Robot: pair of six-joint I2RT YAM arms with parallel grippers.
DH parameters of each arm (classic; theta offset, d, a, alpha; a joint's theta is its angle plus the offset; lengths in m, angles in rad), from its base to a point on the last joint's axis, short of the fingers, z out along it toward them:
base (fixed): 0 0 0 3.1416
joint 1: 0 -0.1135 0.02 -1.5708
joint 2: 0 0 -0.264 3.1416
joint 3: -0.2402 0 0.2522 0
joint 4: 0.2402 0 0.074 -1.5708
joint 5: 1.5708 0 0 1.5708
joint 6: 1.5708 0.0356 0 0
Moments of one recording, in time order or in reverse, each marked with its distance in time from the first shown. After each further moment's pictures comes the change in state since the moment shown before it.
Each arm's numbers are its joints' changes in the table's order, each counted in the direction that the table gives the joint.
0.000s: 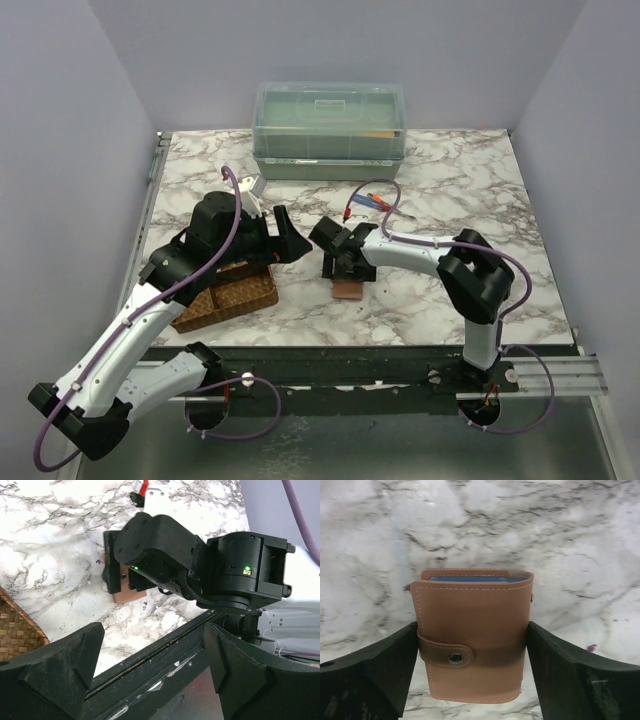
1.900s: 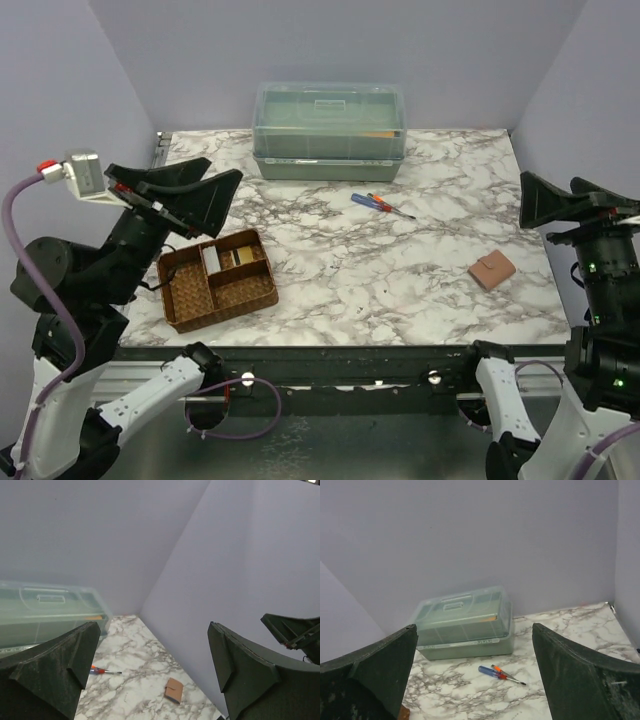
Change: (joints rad) left arm 0.000 0.176 -0.378 -0.311 -0.232 0.123; right arm 1.160 1.262 -0.232 -0.078 -0.648 -0.541
